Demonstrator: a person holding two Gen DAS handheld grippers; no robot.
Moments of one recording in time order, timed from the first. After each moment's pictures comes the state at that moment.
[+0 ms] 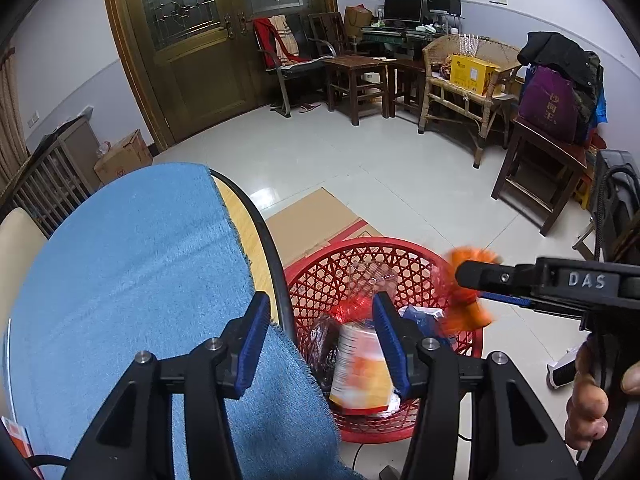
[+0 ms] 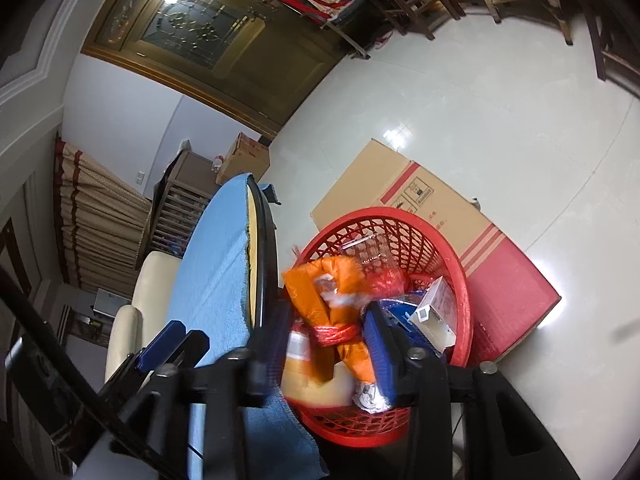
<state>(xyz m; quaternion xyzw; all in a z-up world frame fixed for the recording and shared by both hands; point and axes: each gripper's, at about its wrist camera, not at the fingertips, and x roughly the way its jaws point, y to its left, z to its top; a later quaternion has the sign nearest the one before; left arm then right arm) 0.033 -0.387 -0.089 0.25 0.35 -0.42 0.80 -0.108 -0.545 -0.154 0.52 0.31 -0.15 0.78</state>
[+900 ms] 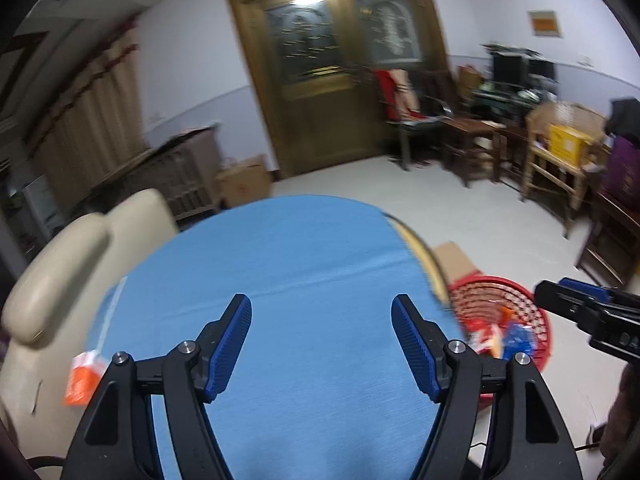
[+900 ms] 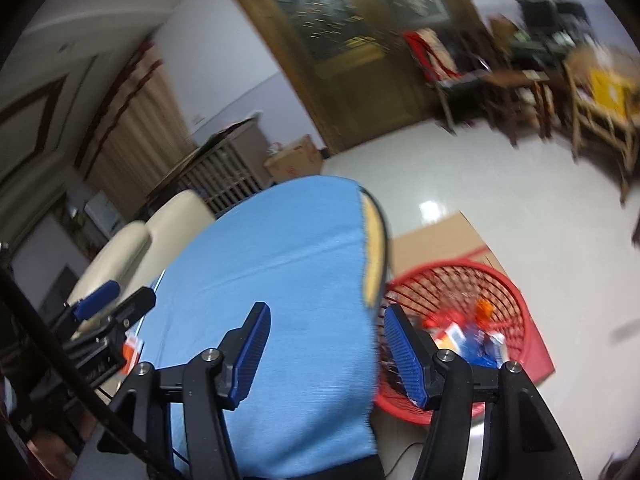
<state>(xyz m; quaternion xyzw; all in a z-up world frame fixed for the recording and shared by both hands) 0.032 -0.192 0.019 0.18 0.26 -0.23 0.92 -0.076 -0.386 -0.018 0.27 0.29 -0.11 0.91</state>
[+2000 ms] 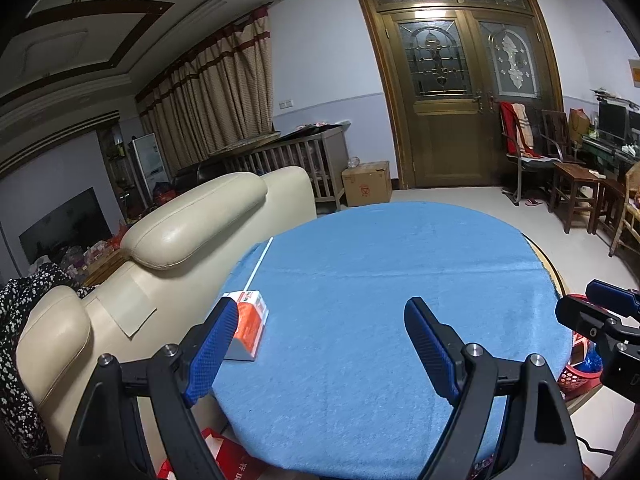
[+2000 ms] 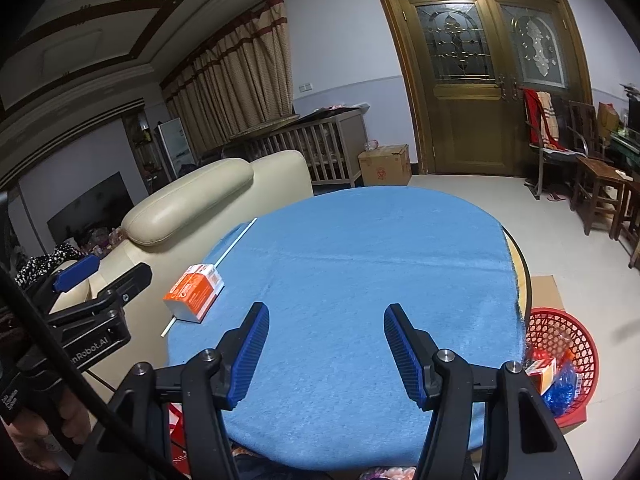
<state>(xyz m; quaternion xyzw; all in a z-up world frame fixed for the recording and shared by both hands) 0.007 0.016 0.052 0.12 0.23 -0.05 0.96 -0.037 -0.171 0.039 0.13 0.29 0.01 0.95</state>
